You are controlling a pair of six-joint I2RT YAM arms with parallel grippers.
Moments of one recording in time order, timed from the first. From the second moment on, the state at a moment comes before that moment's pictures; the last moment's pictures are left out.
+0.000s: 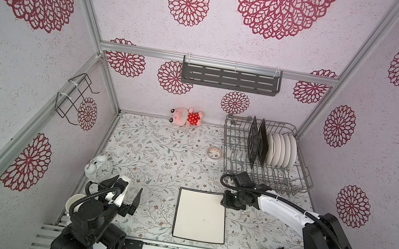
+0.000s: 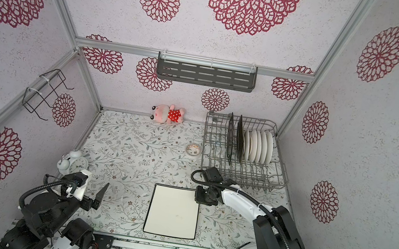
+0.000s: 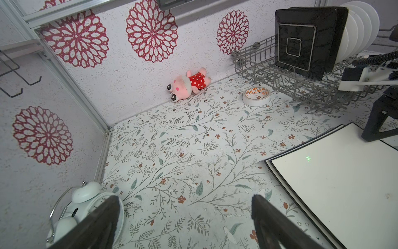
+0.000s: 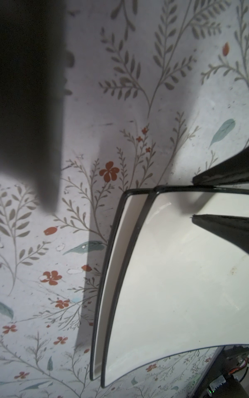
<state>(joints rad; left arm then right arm) -0.43 0.04 0.59 -0.81 -0.21 0.22 0.61 1.44 0.79 -0.54 -0.21 0.58</state>
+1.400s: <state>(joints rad) -0.43 0.04 0.59 -0.80 -0.21 0.22 0.73 1.13 0.75 -0.80 -0.12 0.73</state>
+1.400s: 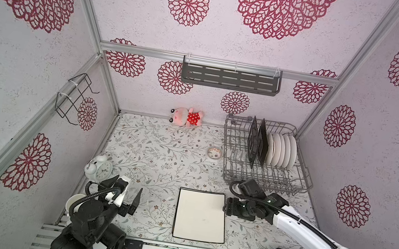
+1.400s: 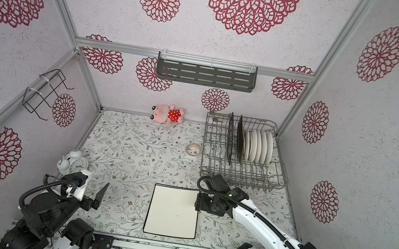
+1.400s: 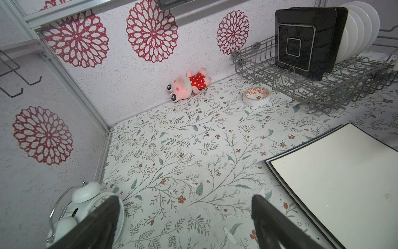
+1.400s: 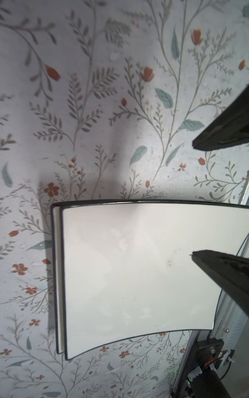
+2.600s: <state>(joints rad) -0.43 0.02 0.59 -0.80 -0.19 0.22 0.98 1.28 0.70 -0.70 -0.13 0.95</state>
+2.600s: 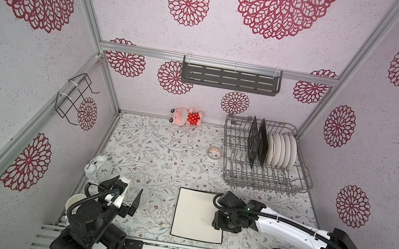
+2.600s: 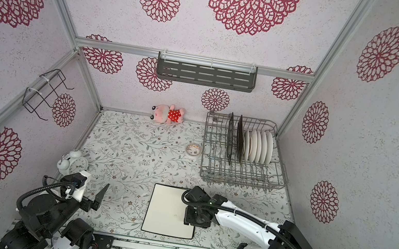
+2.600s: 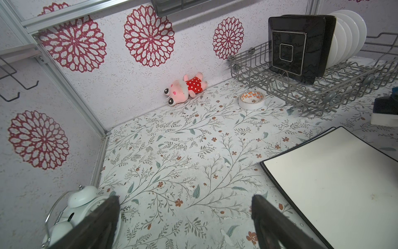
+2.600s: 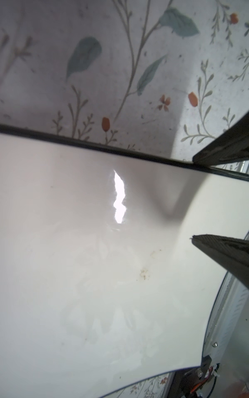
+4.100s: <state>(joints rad) -0.43 0.02 0.59 -0.80 -0.22 0.21 0.59 1.23 1.24 -0.96 0.30 0.35</state>
